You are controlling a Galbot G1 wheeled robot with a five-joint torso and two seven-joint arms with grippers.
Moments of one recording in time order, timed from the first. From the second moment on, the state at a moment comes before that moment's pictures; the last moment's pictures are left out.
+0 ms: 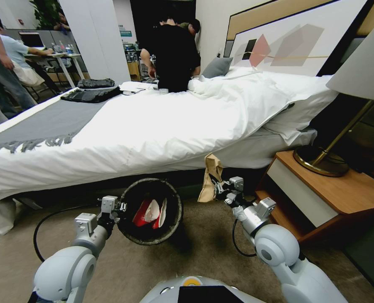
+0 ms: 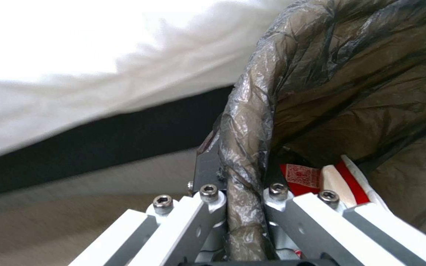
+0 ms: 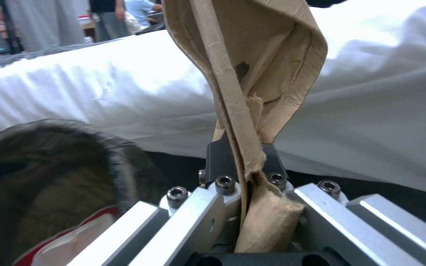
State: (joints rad) left arm 1.64 -1.26 -0.80 -2.44 -0.27 0.67 0.09; right arm -1.36 0.98 0.30 2.36 0.63 -0.30 0.04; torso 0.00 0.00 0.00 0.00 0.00
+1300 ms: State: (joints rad) left arm 1.54 -1.31 -0.75 -2.40 -0.24 0.68 0.10; right arm -1.08 0.96 -0.14 2.29 0.58 -0.32 0.01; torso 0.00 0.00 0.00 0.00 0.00
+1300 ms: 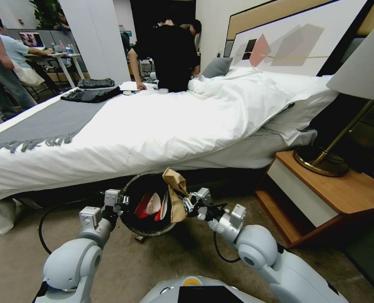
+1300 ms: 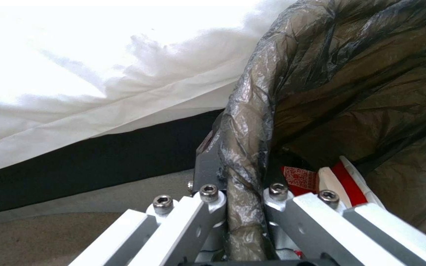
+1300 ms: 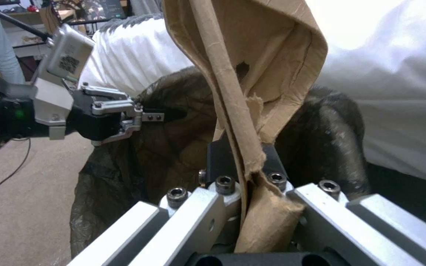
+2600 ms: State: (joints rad) left arm 1.56 -1.32 -0.74 -2.41 -0.20 0.68 0.12; right arm -1.00 1.05 -0.26 2.21 0.58 -0.37 0.10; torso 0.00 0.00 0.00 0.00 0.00
